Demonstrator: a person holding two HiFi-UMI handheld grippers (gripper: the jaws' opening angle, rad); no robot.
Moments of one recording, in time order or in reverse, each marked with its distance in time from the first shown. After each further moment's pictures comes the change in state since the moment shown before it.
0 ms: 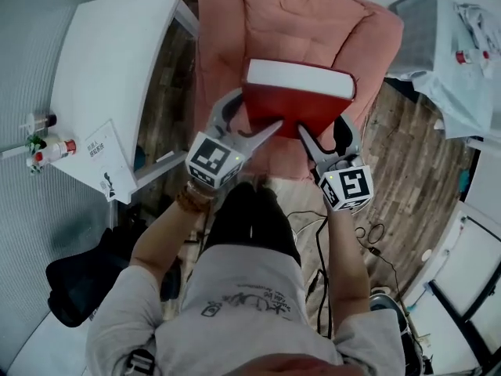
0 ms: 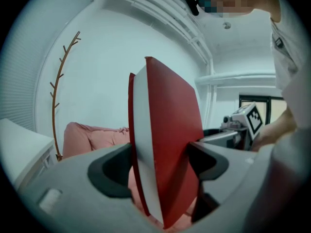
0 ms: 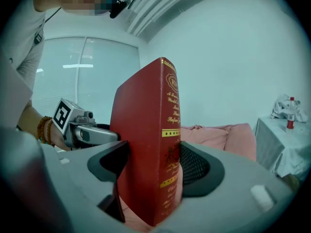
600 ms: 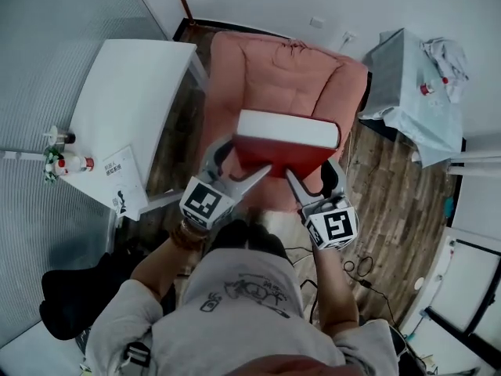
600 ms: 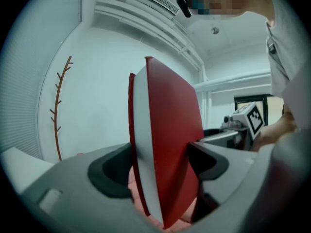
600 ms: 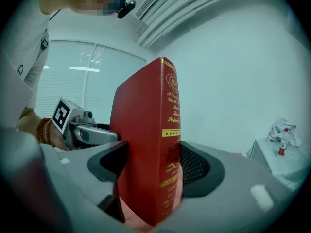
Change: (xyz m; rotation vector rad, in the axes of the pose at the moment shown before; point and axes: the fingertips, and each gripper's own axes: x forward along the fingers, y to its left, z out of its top) left arm -0.094 -0.075 0.138 0.096 -0.093 0.006; right arm -0.089 0.079 0.134 -0.081 -0.091 -0.017
